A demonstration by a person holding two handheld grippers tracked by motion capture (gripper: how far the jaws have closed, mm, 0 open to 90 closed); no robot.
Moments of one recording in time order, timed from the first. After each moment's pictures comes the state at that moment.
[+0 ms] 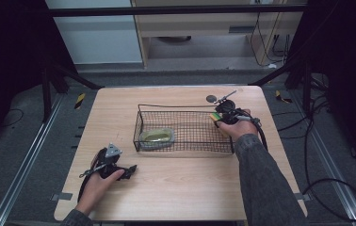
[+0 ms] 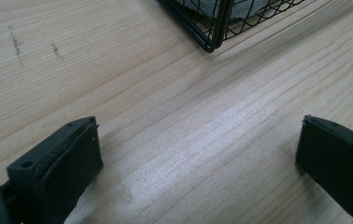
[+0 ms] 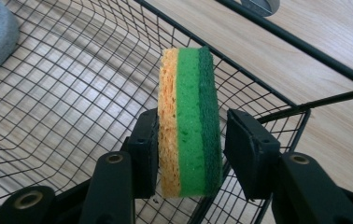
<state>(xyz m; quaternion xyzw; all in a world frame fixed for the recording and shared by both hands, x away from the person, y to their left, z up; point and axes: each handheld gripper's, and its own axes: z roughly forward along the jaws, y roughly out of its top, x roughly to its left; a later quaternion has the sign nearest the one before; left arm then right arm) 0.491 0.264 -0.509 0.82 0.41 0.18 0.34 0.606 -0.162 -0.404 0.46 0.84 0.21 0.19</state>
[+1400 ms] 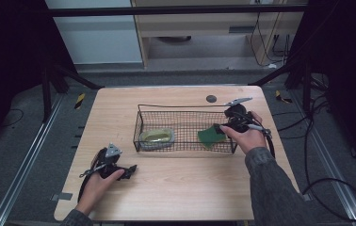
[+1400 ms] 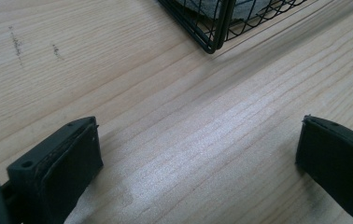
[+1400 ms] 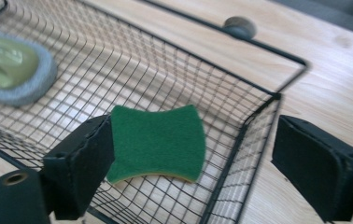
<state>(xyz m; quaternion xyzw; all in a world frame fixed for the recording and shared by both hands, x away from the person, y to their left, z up) 0.491 0.264 -0.509 0.83 0.41 0.18 0.34 0.561 -0.178 -0.385 0.49 0.79 0.30 0.23</state>
